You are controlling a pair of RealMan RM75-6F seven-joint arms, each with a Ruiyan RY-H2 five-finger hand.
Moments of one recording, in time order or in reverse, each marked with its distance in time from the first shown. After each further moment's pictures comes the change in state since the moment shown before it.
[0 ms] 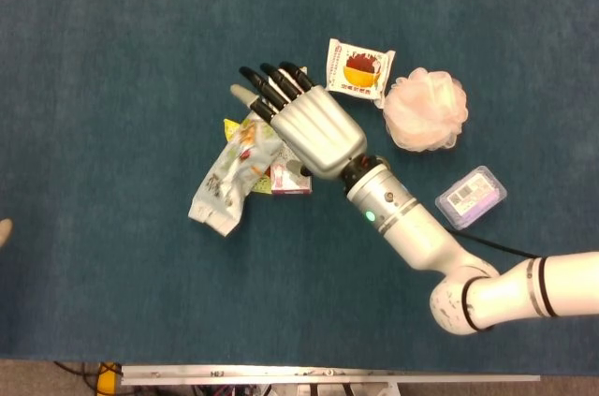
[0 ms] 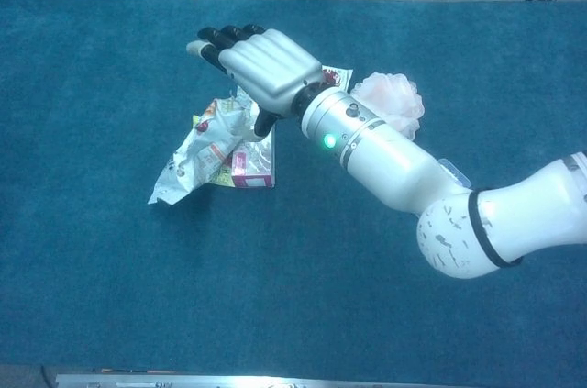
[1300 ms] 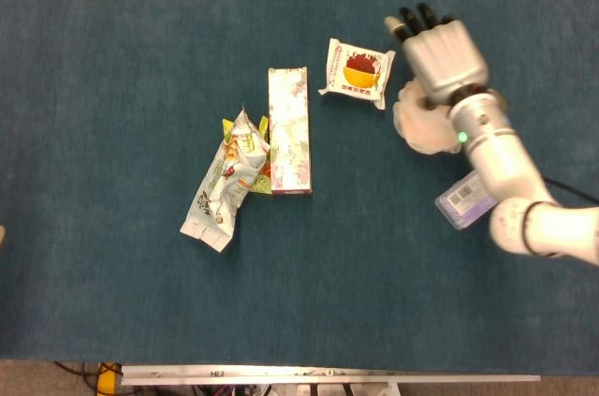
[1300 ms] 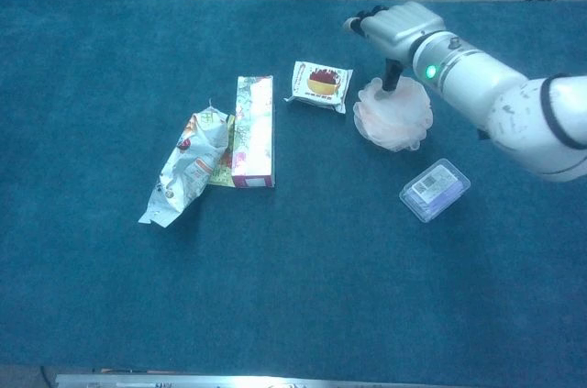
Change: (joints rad) left arm 0.014 0.002 0.010 0.013 -0.014 -0.006 -0.013; right arm 0.018 0.287 -0.020 0.046 0.528 -0.107 -0.209
